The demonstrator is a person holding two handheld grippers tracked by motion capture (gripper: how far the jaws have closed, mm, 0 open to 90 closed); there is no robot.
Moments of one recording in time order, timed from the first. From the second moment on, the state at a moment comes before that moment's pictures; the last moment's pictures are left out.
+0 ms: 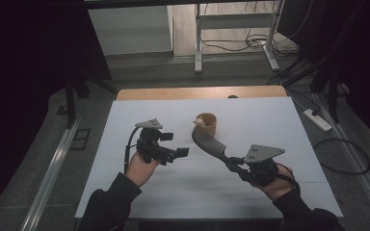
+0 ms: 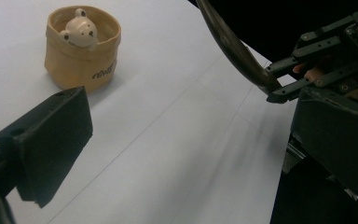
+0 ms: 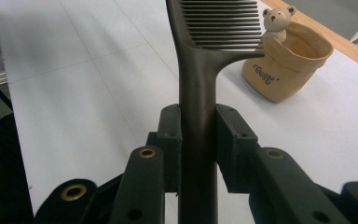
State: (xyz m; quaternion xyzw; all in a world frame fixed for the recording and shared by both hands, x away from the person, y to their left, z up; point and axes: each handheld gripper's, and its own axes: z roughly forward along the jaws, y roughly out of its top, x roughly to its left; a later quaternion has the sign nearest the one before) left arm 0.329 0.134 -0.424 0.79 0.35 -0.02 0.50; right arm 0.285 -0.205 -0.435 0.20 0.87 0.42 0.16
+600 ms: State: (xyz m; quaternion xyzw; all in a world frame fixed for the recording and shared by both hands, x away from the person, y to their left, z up) left arm 0.343 0.114 -0.421 0.79 0.34 -0.05 0.50; right arm 0.284 -0.201 -0.436 0.19 0.87 0.42 0.17
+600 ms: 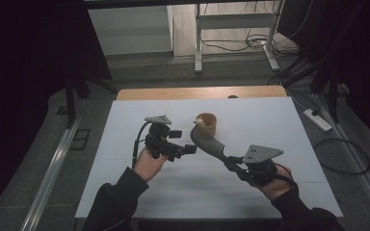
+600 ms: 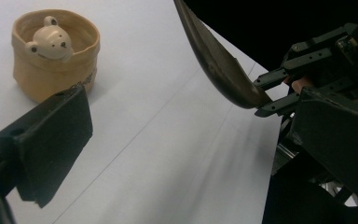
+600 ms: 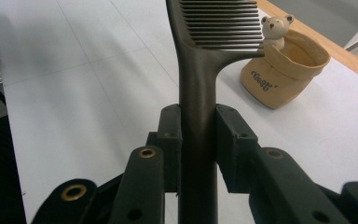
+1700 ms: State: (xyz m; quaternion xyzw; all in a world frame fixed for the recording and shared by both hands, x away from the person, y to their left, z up) left arm 0.343 0.090 -0.426 0.80 0.32 -0.12 0.49; right arm 0.280 -0.192 -0.439 0.17 0.87 0.42 0.19
